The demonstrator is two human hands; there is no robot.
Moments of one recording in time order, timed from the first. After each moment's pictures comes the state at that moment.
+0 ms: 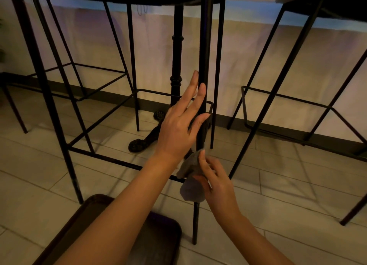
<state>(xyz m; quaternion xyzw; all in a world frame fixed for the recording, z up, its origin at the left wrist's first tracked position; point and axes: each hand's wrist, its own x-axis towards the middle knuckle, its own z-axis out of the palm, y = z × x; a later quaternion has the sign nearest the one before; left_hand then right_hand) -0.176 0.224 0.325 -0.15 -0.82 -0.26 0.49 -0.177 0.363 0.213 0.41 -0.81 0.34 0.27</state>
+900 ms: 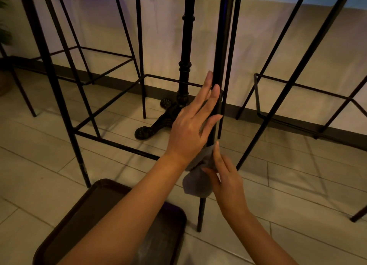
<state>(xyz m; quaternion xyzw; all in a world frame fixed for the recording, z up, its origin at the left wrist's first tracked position) -0.171 0.227 0.294 -0.17 -0.82 -0.26 0.47 -0.172 0.362 0.195 0.36 -0.82 0.37 0.24</state>
